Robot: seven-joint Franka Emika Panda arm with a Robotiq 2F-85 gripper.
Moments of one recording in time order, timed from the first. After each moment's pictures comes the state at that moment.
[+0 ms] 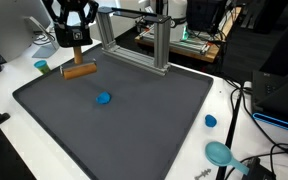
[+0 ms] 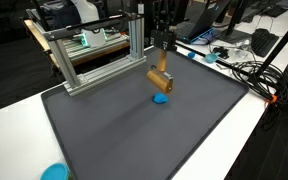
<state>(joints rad) -0.02 0.19 0.01 -1.87 -0.32 2.29 -1.08</state>
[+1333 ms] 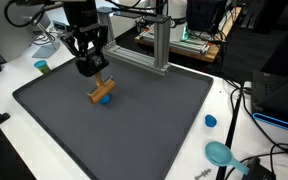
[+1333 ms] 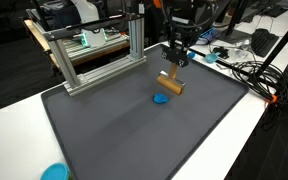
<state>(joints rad) -0.03 0.38 0.08 -1.73 -0.15 2.21 -1.43</state>
